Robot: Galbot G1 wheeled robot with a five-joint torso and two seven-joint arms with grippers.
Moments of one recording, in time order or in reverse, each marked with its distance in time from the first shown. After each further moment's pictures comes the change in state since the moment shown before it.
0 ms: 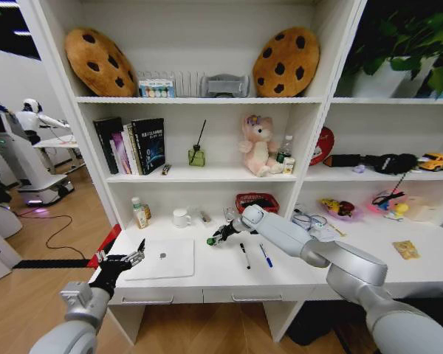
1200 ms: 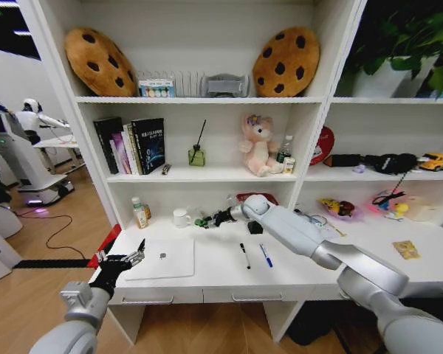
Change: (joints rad) left arm 0.000 0.000 0.000 0.000 0.000 0.000 0.000; right arm 0.017 -0.088 0.276 0.415 0.227 -0.103 0.149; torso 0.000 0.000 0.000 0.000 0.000
